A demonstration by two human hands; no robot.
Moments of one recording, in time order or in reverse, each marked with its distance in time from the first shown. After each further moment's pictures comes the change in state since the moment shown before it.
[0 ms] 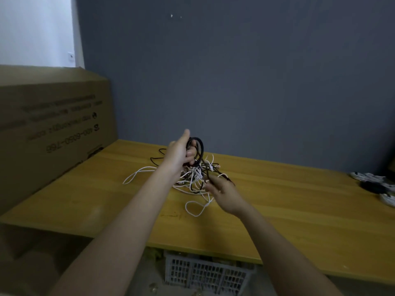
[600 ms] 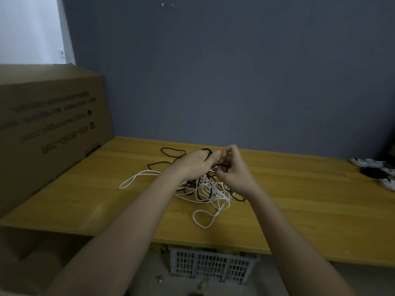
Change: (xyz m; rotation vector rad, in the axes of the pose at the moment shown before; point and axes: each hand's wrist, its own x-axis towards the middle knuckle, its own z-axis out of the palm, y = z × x) left_hand 0.014 -0.031 0.010 1.233 -0.356 0.203; right_hand 0.000 -0.023 -0.030 0.378 0.229 -0.121
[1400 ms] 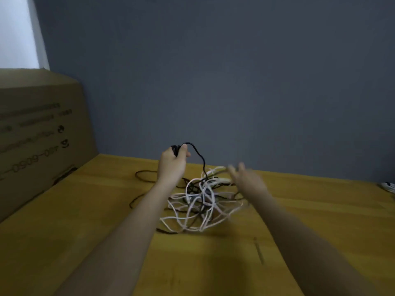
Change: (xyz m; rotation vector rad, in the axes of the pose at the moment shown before) left_hand 0.133 -0.090 0.004 -0.613 0.607 -0.315; right_hand 0.144 0.122 -0.036 -1.540 -0.256 0.018
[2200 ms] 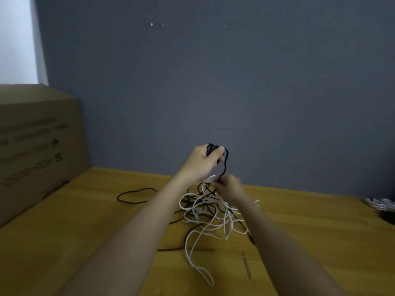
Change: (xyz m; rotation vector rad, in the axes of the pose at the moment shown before) left_hand -0.010 0.083 0.031 -0.070 -0.416 0.228; right_hand 0.020 0.000 -0.018 0.931 -0.005 0.228
